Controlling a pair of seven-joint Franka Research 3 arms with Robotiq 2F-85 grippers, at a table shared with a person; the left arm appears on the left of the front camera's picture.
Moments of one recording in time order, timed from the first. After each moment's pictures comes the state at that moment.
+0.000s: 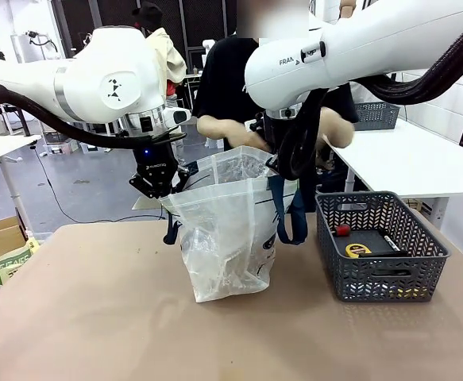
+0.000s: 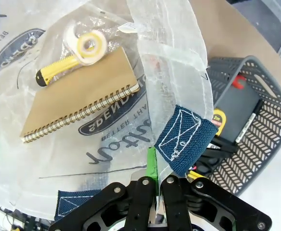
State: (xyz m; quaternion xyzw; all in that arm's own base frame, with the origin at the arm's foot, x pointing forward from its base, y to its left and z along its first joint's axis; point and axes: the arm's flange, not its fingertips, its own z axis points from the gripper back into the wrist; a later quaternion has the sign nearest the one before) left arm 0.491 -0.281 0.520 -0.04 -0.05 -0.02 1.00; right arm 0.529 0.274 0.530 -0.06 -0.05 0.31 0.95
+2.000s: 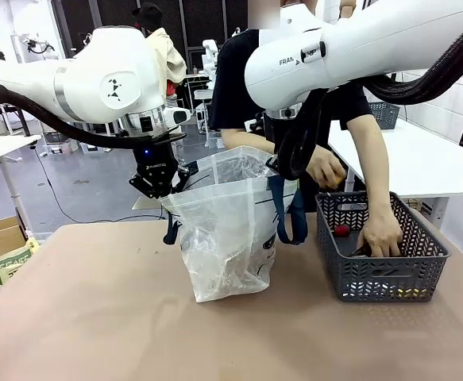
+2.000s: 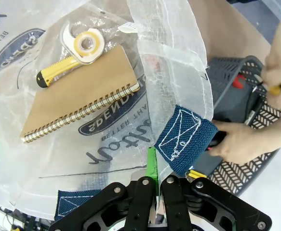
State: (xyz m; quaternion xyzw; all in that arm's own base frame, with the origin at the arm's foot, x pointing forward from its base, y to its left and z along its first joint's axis) left arm 0.491 -0.281 0.520 -0.04 -0.05 -0.02 1.00; right arm 0.529 0.274 0.530 -0.06 -0.05 0.31 0.95
